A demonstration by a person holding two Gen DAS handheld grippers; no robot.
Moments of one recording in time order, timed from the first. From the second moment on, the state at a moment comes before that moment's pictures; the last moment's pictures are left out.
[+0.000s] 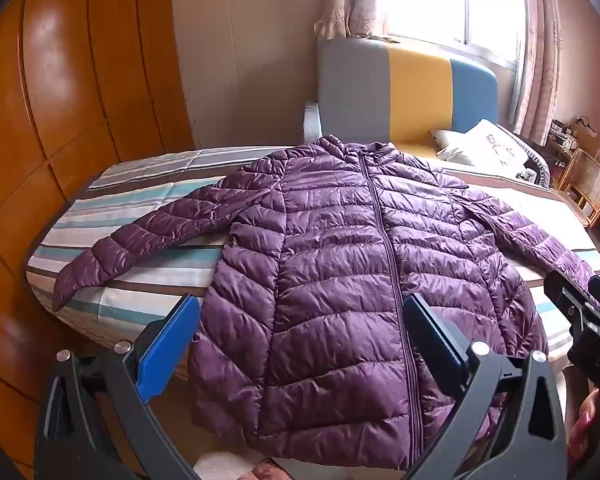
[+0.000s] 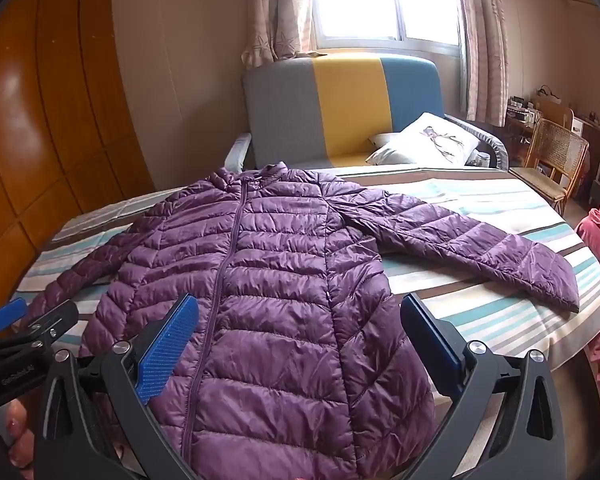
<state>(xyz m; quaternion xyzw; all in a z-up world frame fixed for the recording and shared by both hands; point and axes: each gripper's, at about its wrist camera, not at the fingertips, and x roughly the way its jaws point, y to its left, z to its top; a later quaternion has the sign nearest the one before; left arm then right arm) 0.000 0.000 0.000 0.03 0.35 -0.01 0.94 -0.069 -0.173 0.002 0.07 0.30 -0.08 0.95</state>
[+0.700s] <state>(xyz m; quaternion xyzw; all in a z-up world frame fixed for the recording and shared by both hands) 0.001 0.001 0.006 0.03 0.35 -0.02 0.94 -0.068 -0.173 0.002 0.07 0.30 -0.08 0.95</state>
